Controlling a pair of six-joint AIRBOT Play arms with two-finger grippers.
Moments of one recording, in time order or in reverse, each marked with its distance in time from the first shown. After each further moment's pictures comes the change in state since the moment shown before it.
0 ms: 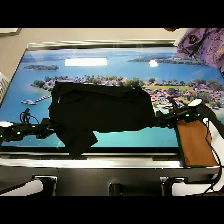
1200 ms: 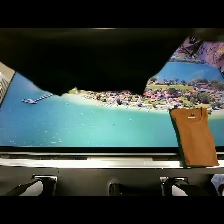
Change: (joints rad) left arm -0.183 0.212 1.402 0.350 -0.204 -0.267; right arm 0.186 0.369 1.065 -0.257 -0.004 0.267
